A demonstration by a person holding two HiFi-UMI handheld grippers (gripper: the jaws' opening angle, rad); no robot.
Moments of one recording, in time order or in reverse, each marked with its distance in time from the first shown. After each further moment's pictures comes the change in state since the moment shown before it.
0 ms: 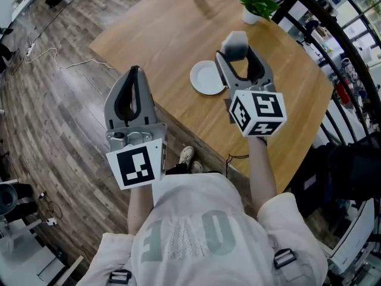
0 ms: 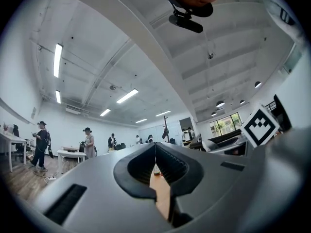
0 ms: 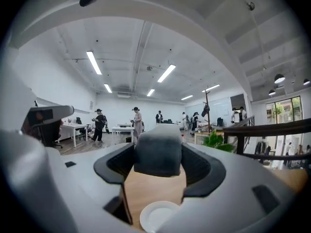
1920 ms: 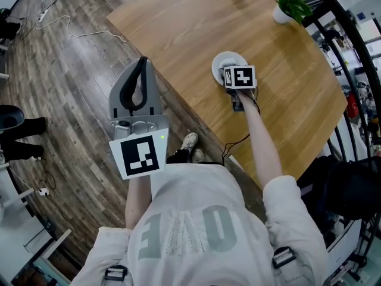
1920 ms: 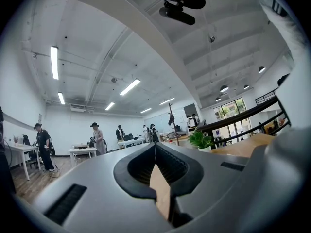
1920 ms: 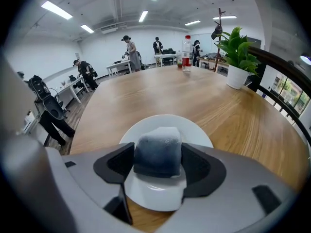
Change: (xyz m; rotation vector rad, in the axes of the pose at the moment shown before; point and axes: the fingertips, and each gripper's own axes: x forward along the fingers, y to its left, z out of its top) left arm -0.009 0.033 -0.047 0.070 0.163 0.060; right arm 0.087 -0.013 -0.300 0.049 0.874 0.026
